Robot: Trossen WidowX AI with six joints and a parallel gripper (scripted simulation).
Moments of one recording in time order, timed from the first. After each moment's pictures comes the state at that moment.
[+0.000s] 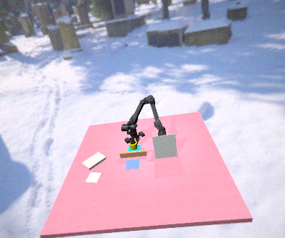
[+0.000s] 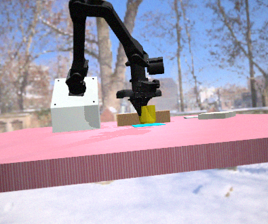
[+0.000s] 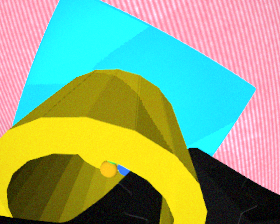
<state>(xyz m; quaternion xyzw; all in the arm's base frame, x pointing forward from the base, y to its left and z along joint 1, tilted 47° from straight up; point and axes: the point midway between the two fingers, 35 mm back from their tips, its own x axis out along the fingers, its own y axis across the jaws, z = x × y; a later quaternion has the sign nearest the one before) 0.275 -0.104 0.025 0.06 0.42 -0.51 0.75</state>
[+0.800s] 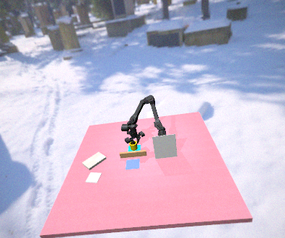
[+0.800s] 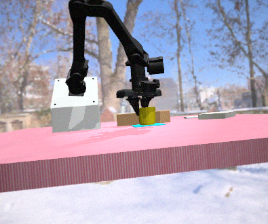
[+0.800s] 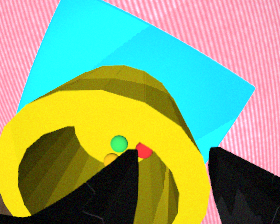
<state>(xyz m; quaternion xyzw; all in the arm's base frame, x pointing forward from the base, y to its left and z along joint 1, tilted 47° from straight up) 0.274 -0.103 0.026 0.05 0.42 -0.51 0.75</state>
